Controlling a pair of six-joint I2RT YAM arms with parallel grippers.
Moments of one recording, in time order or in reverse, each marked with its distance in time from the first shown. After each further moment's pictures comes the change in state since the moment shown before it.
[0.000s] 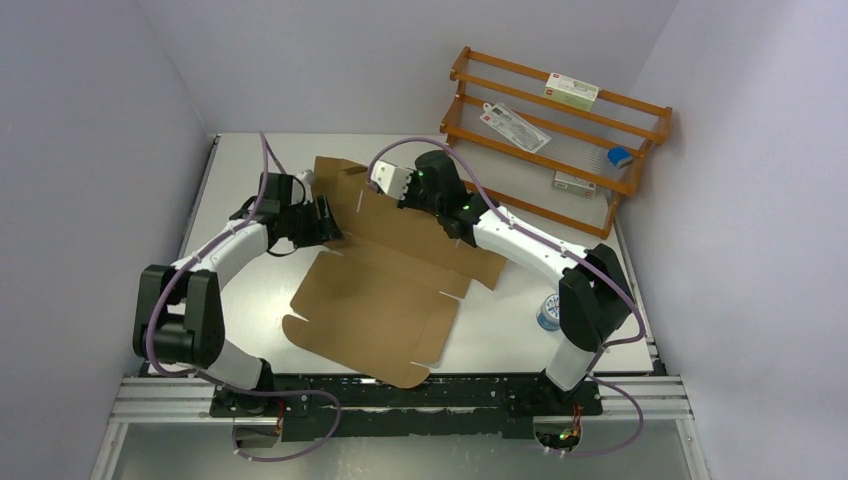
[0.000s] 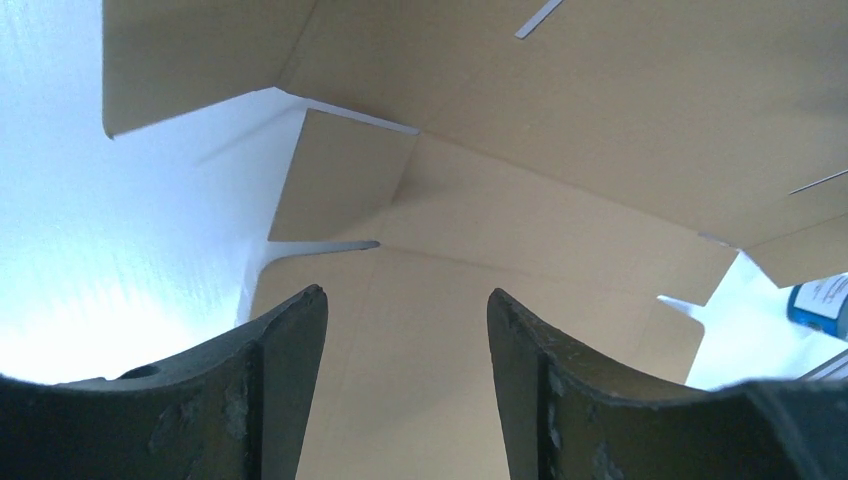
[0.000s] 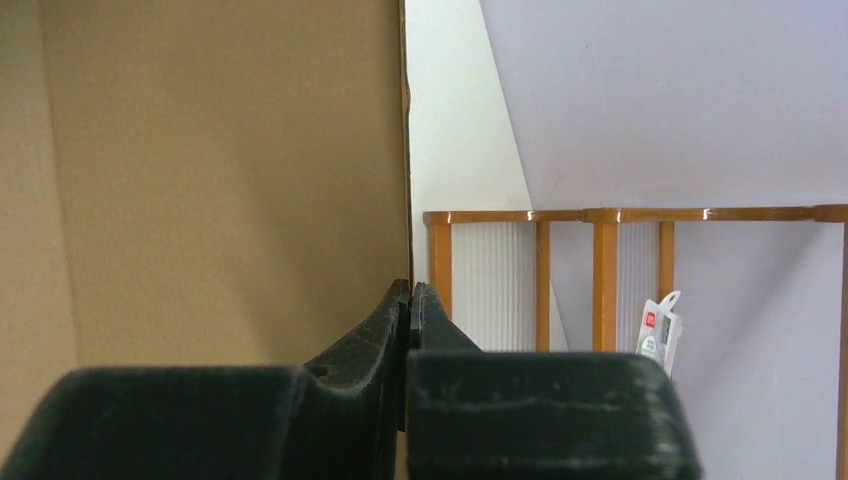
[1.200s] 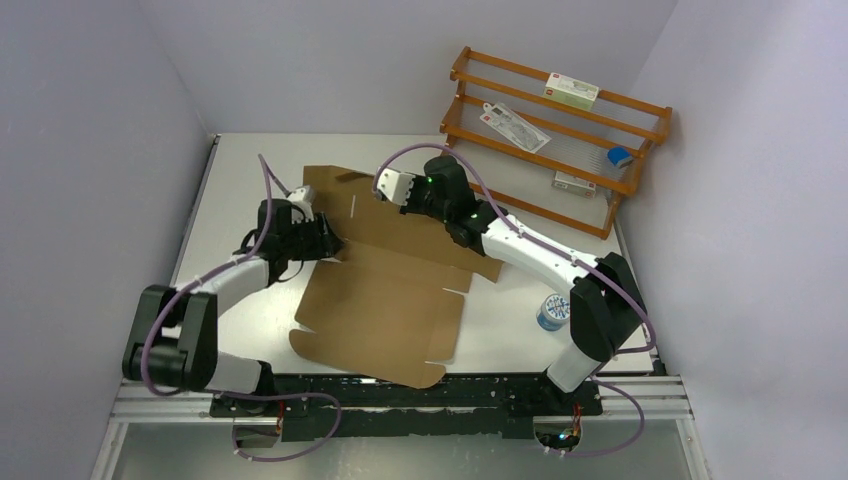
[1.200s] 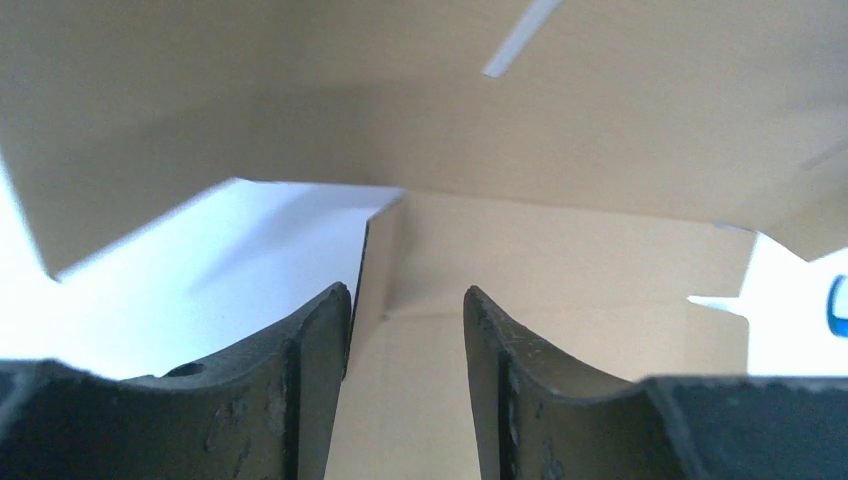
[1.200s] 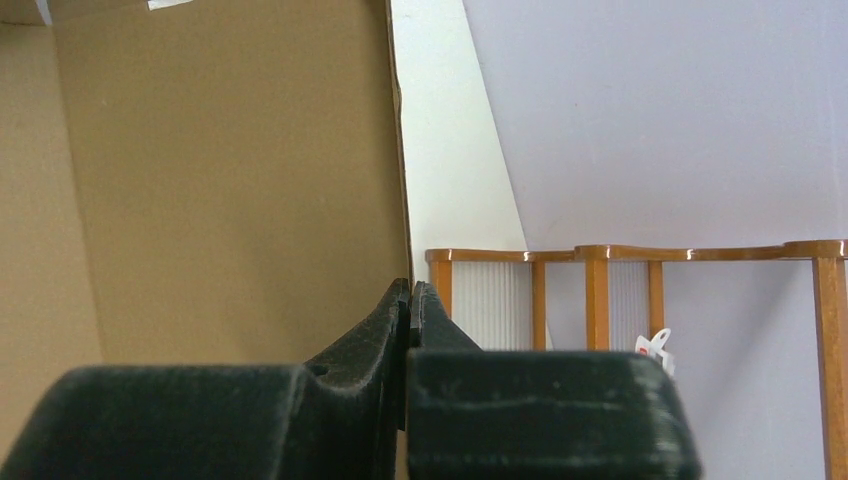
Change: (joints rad) left arm 0.003 -0.056 -0.278 0.417 0.014 0.033; right arm 0.000 -0.075 -0.095 0.100 -0.110 -0.024
